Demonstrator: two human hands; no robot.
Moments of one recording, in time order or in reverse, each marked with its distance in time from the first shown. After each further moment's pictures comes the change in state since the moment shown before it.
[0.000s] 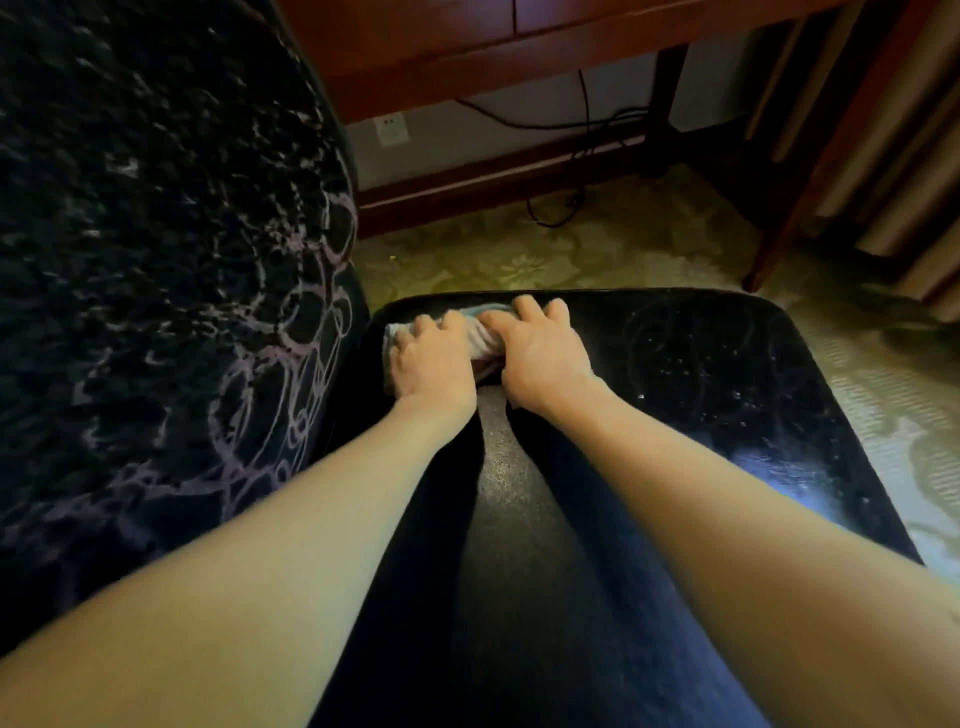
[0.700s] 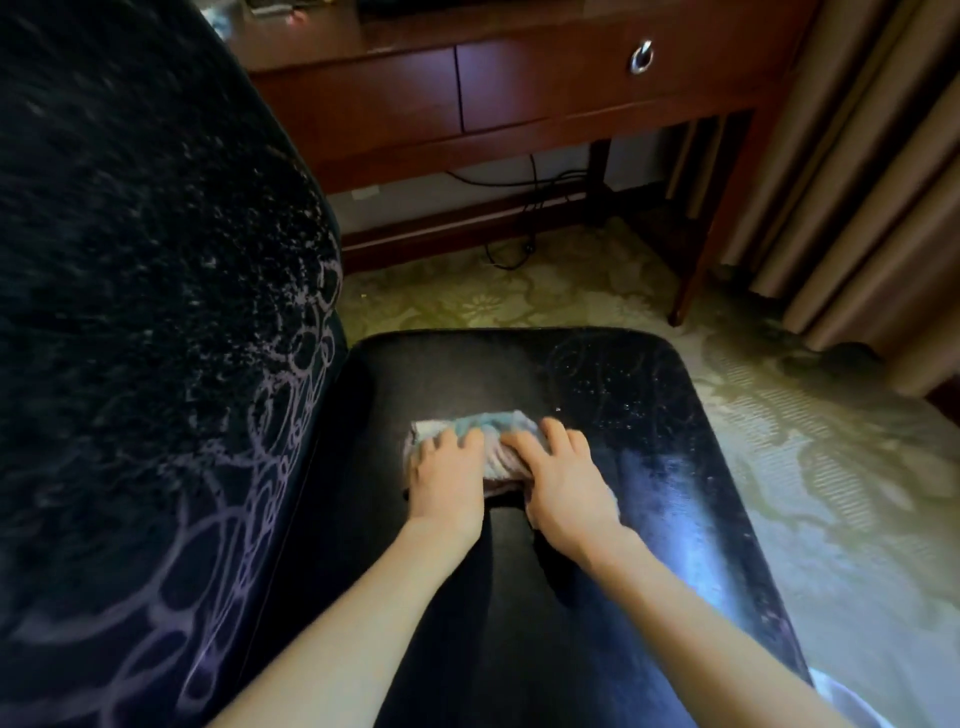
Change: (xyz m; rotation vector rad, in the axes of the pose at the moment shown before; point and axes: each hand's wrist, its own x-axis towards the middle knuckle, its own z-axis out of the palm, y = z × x) left_hand -0.125 0.028 -0.007 -0.027 -0.067 0.225; right_hand -0.161 0.028 -0.014 0.089 0.051 0.093
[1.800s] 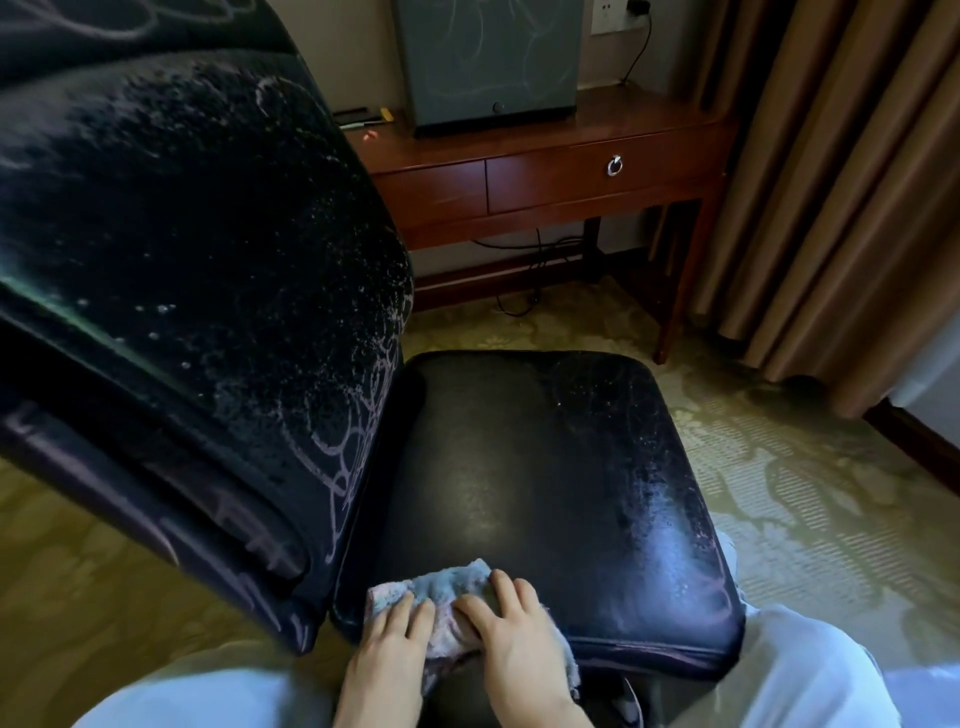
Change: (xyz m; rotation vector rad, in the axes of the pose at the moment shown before) left_hand -0.263 -0.074 -0.014 -0.041 -0.146 0.022; right_hand -0.216 -0.116 0.020 -0.032 -0.163 -0.041
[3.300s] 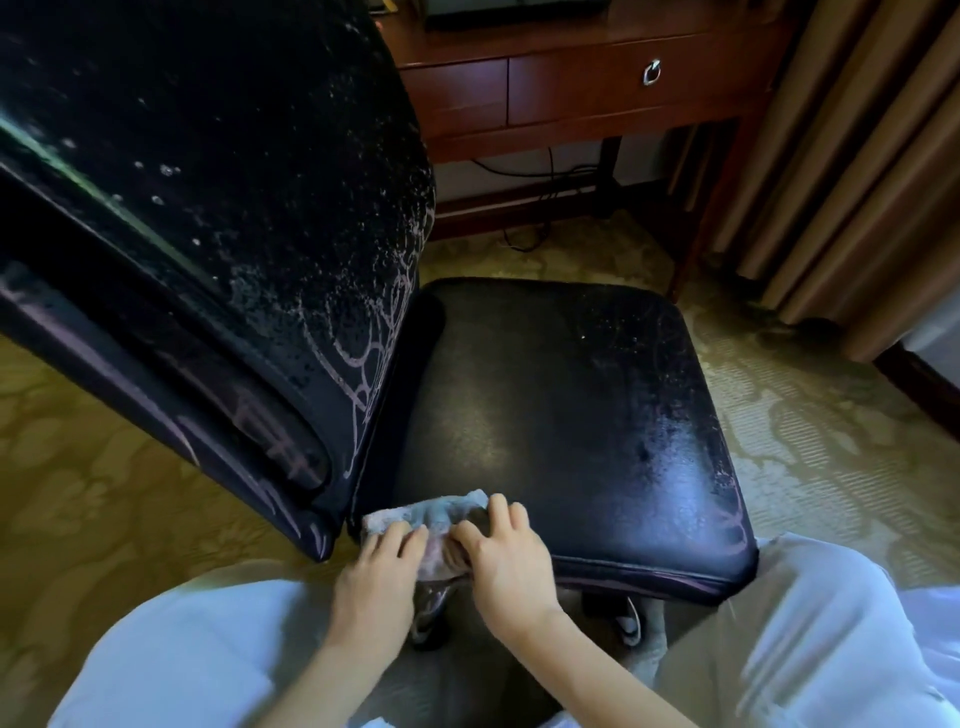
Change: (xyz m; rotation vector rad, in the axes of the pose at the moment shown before) left_hand -0.011 -0.045 0.021 0.009 0.207 0.074; right_hand 0.005 -0.038 0.009 -0.073 0.049 -0.060
